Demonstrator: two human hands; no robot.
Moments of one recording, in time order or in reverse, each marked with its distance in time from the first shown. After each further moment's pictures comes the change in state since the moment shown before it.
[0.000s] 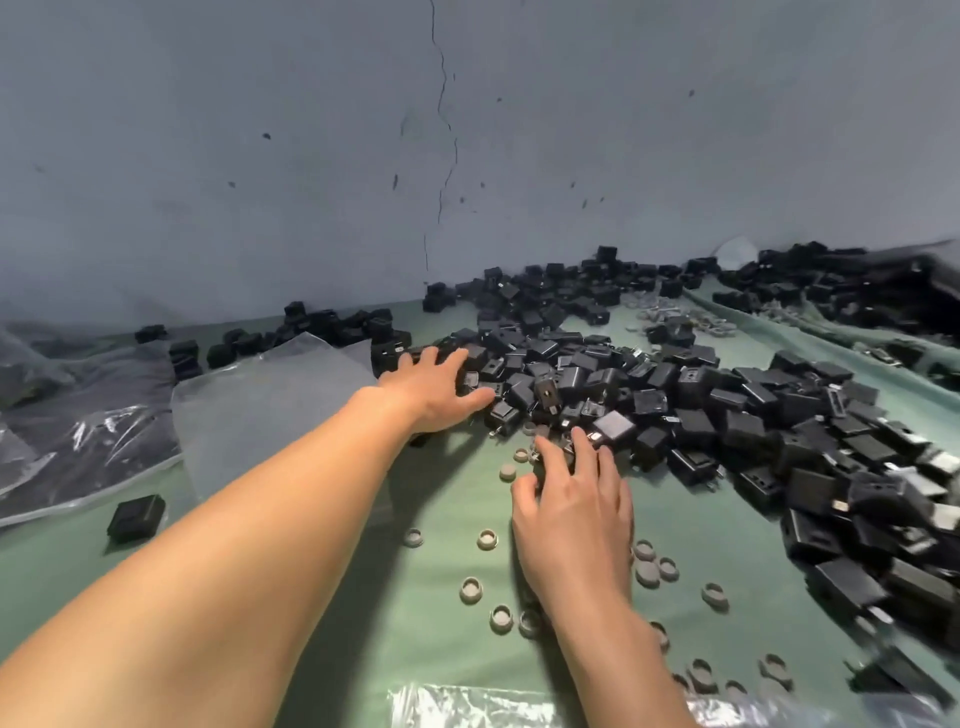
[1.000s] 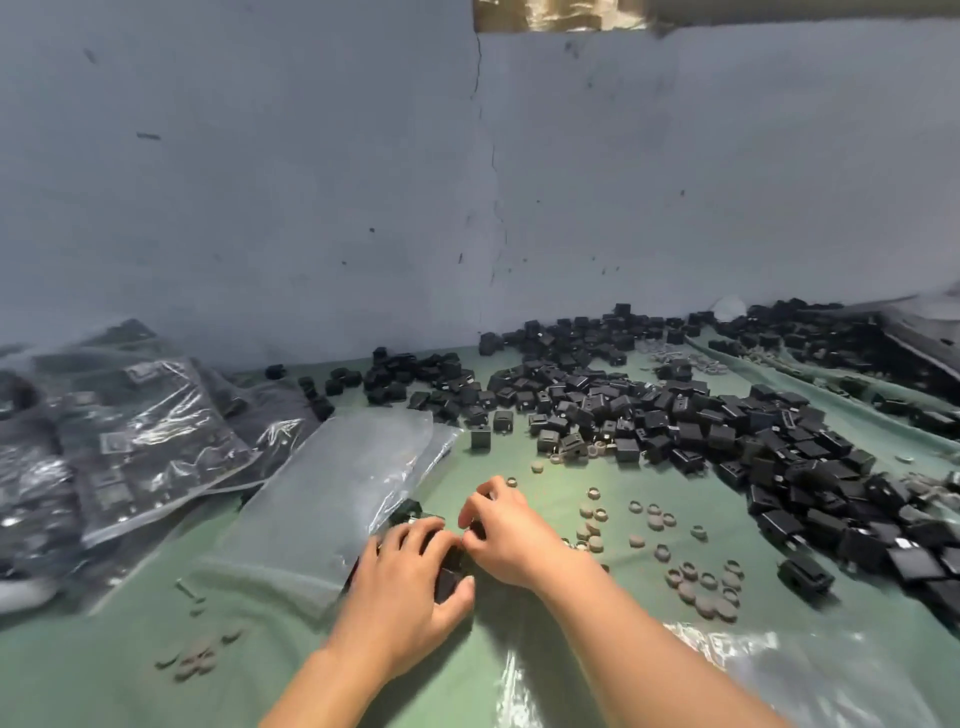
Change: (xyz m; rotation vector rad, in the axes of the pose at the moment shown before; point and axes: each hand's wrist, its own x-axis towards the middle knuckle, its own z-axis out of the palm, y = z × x) left_hand -0.281 -0.058 0.061 -0.008 0.328 0.121; right_hand -0.071 -0.083 -0.016 0.035 -0.476 -0.458
